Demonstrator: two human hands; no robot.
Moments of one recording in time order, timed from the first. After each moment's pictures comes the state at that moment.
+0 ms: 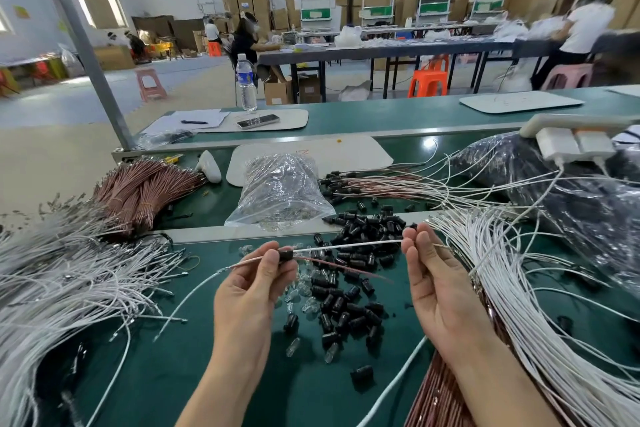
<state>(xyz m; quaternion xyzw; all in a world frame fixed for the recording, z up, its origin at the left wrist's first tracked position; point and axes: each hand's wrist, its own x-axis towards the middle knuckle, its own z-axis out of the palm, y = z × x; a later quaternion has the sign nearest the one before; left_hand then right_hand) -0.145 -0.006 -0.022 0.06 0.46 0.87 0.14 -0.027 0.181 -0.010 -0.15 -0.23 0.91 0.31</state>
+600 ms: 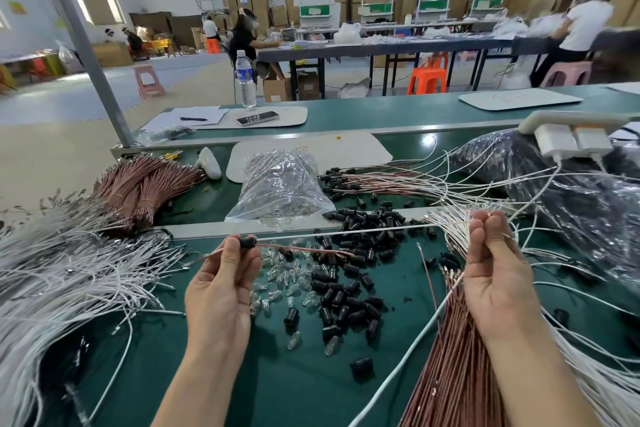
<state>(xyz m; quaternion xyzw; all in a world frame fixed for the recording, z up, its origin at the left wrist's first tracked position) -0.164 -0.020 -0.014 -0.03 0.39 0.92 0.11 -0.007 0.226 -0.004 -0.16 -0.16 0.85 0.47</state>
